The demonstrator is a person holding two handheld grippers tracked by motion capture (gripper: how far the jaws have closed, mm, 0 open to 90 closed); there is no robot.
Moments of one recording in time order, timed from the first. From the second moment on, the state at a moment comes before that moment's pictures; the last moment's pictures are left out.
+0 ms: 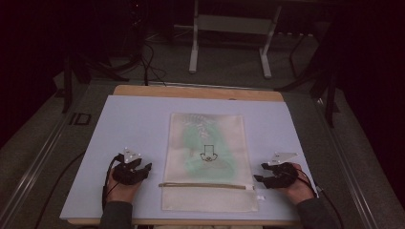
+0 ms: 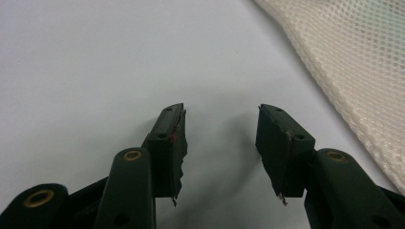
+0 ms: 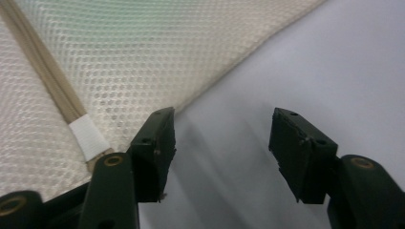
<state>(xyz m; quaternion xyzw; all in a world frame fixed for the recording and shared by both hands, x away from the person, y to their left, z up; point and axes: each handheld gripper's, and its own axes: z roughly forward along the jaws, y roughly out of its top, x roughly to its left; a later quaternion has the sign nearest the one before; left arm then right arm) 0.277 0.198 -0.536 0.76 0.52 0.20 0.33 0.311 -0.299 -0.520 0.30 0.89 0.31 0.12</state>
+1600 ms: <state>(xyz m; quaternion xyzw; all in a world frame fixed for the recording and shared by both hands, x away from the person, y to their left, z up) 0.274 0.194 -0.531 0.78 0.49 0.18 0.34 0.321 -0.197 -0.495 0.16 0.94 0.28 0.07</state>
